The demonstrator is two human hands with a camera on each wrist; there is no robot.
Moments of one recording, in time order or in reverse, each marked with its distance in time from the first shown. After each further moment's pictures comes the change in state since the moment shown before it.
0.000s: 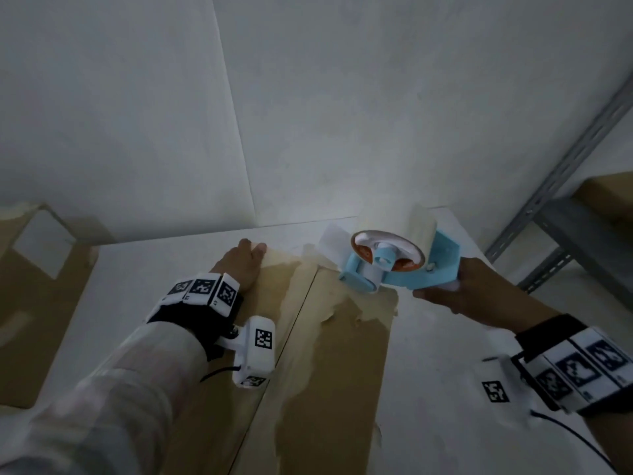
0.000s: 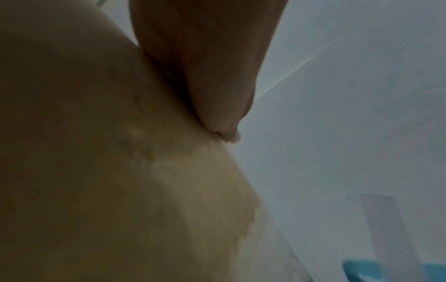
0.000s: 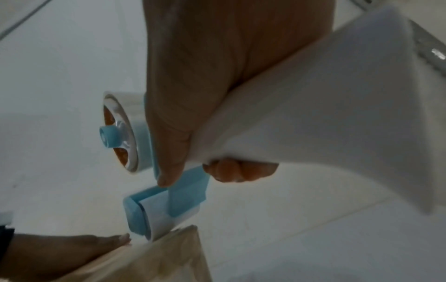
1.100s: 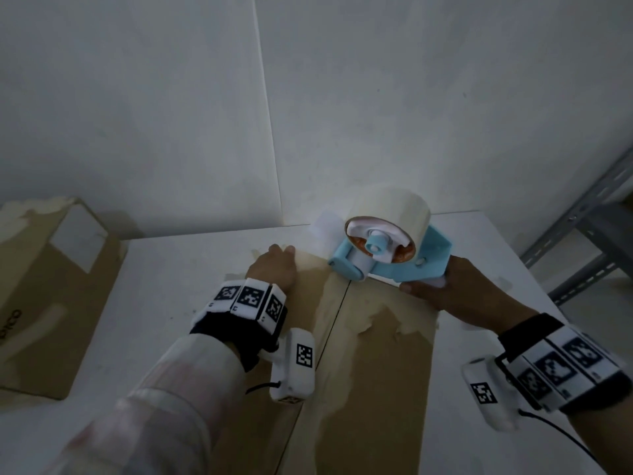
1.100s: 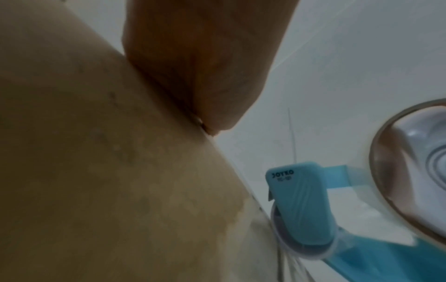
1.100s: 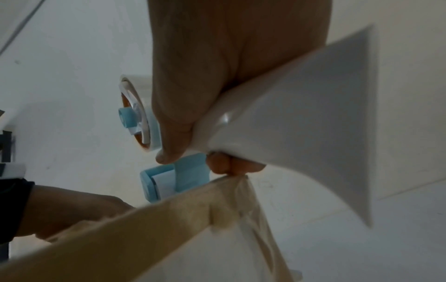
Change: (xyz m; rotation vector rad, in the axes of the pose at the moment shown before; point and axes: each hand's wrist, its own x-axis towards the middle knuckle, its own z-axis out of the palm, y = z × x) left_hand -0.010 0.015 -0.005 -0.028 0.014 -0.055; right_hand 0.052 -0.025 0.042 0.410 0.099 0.022
